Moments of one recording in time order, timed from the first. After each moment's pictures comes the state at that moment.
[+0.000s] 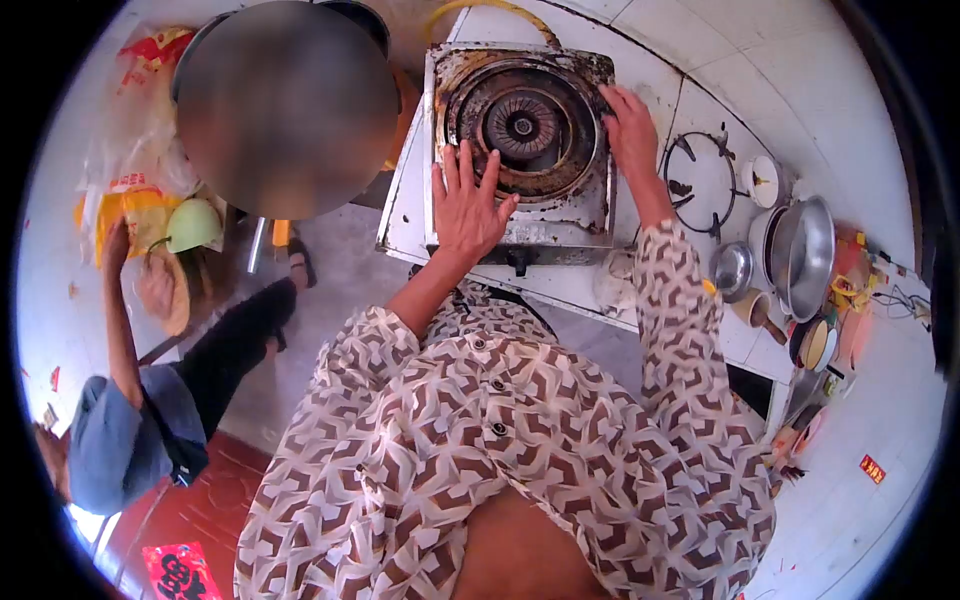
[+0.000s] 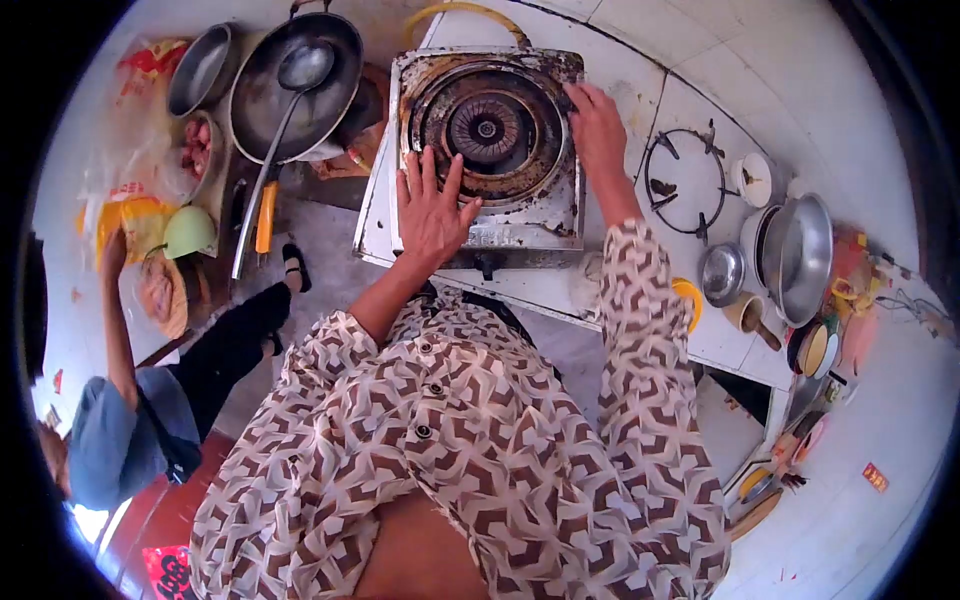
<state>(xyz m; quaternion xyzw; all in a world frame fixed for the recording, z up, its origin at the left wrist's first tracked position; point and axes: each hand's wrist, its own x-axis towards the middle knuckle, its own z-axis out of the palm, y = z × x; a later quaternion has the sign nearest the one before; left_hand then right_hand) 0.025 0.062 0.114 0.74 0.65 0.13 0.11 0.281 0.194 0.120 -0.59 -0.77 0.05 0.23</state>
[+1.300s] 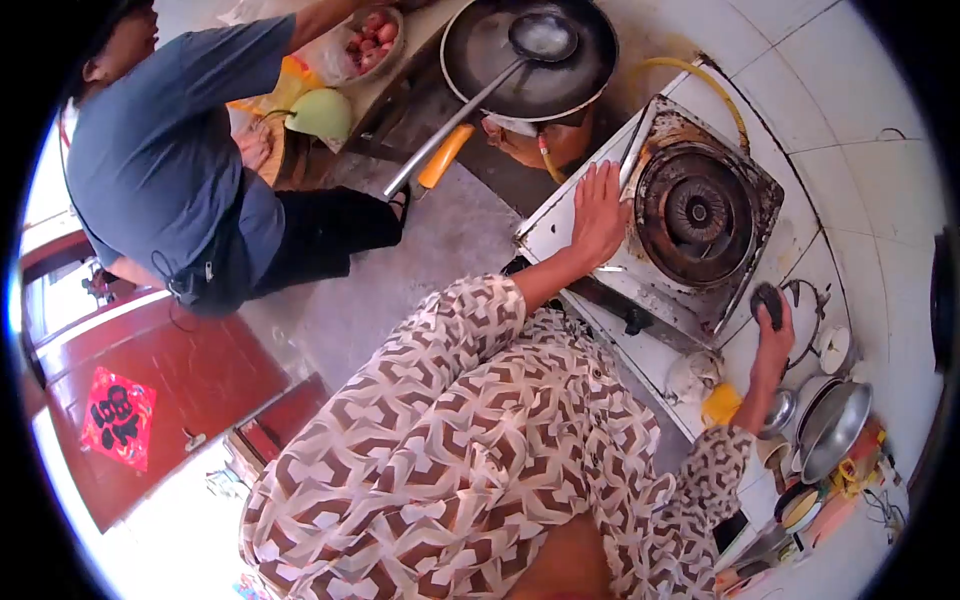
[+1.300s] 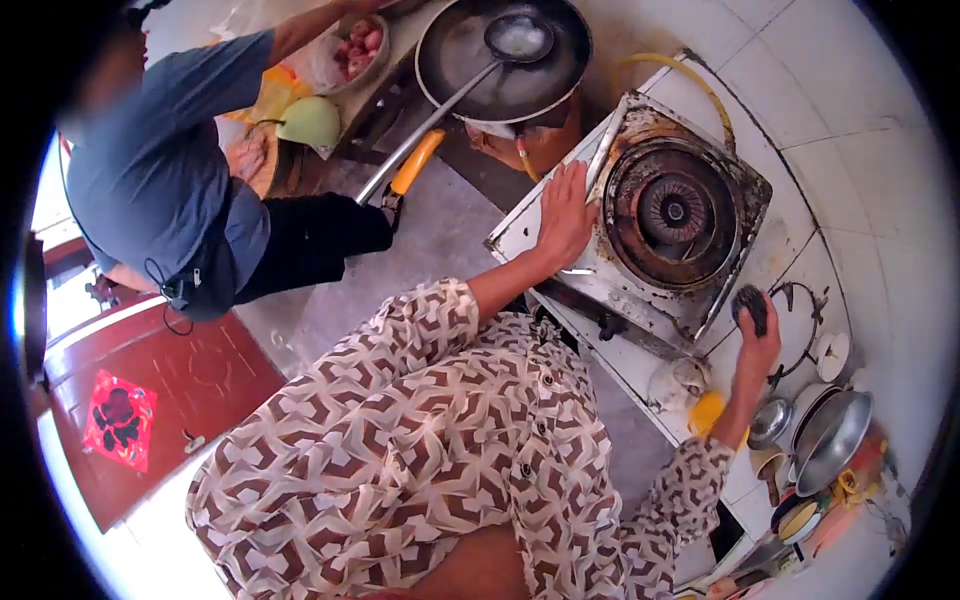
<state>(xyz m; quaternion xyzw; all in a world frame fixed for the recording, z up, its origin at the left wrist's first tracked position) -0.026 0.067 0.096 0.54 0.75 0.32 0.21 0.311 0.095 0.194 -0.66 -0.52 0.45 0.31</state>
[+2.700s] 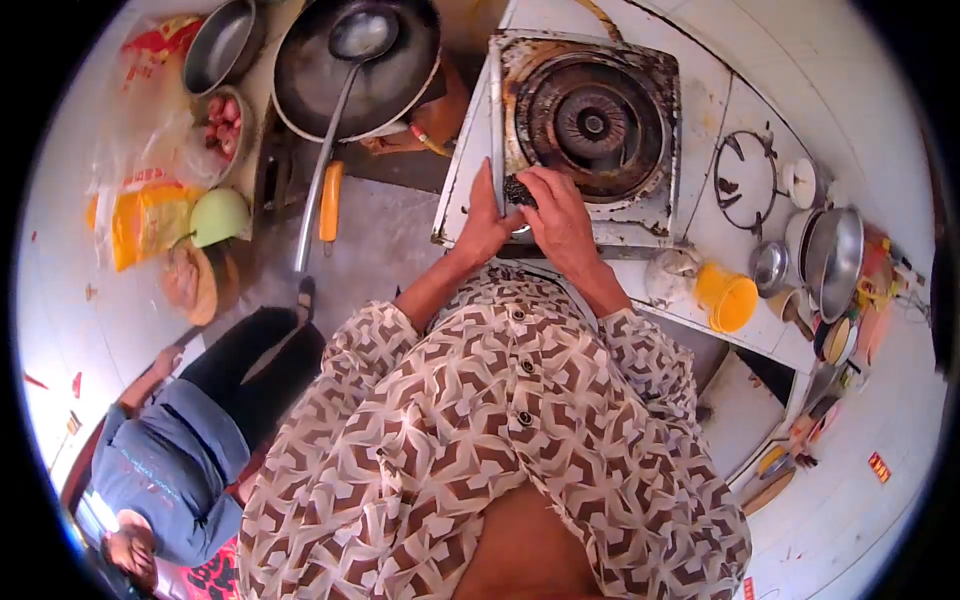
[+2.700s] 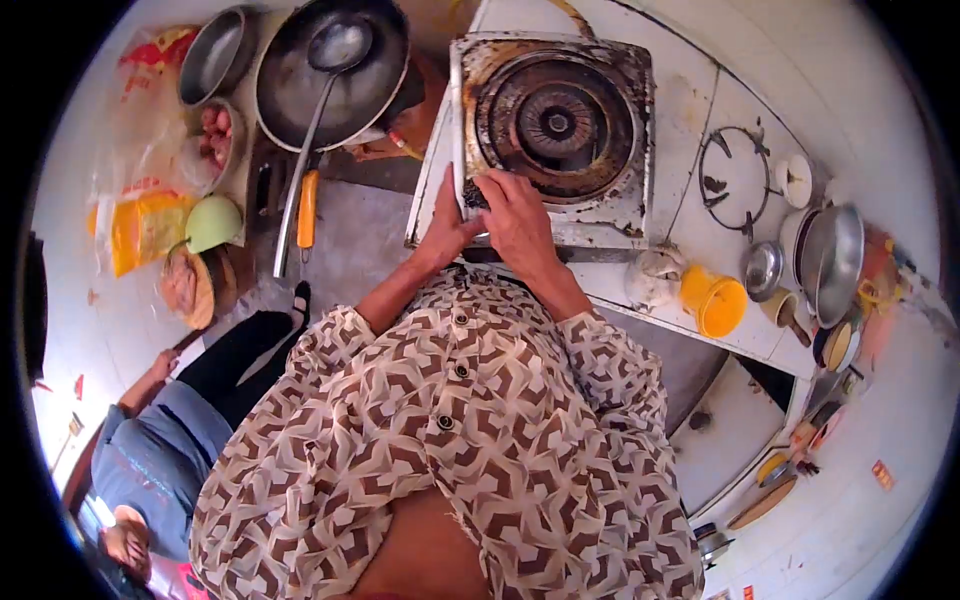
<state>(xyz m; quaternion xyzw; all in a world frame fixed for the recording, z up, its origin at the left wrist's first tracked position) -0.002 0.000 0.116 0.59 0.58 0.30 0.47 0.157 0.023 0.198 -0.50 -0.77 0.27 0.30</state>
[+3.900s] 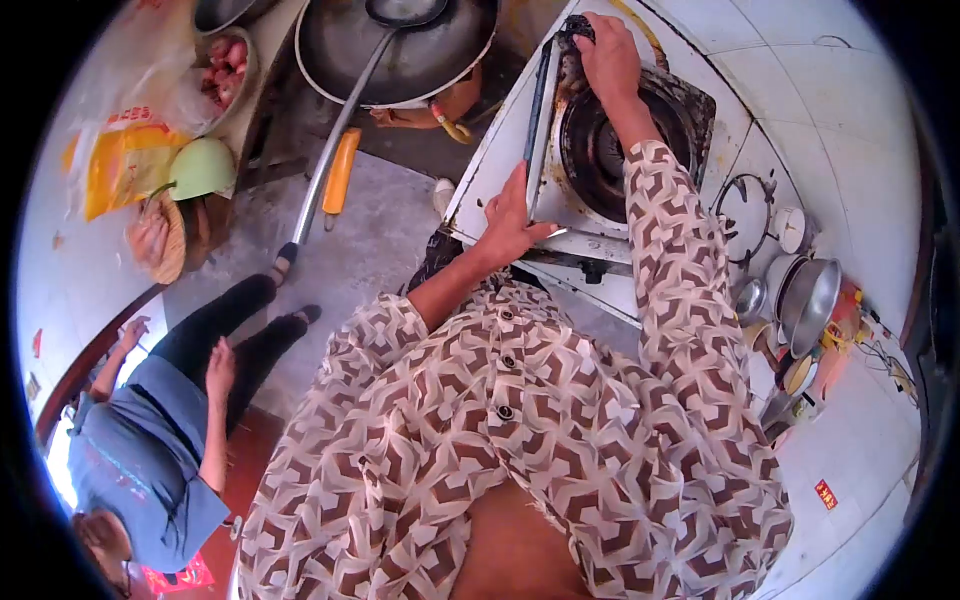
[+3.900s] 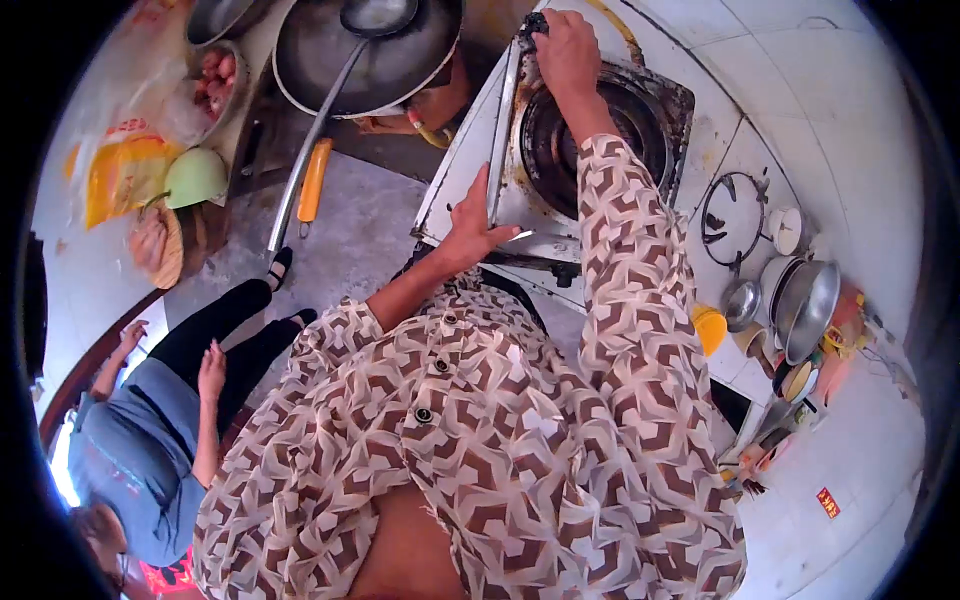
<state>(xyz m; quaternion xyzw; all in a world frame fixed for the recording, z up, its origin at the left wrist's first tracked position) 0.051 0.001 0.147 0.53 0.59 0.24 0.56 0.175 0.259 0.170 -0.56 -0.78 0.08 0.25</state>
